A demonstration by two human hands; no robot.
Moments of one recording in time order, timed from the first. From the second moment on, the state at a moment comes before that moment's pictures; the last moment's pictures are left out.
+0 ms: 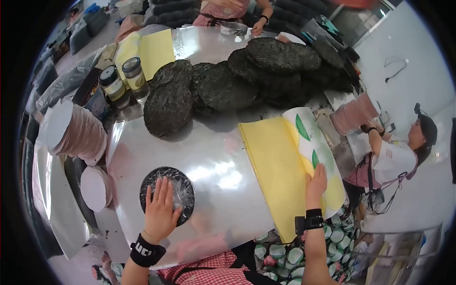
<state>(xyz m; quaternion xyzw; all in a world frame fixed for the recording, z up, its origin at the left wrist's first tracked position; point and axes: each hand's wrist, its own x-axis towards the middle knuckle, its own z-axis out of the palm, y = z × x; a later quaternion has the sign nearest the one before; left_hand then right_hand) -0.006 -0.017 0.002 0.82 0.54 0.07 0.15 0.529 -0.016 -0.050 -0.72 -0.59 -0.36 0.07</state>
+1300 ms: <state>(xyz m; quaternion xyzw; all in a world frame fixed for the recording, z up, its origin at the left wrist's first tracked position) -0.090 -0.049 -0.017 0.52 0.55 0.50 0.42 0.129 0.029 -0.018 -0.27 -0.94 0.17 0.16</state>
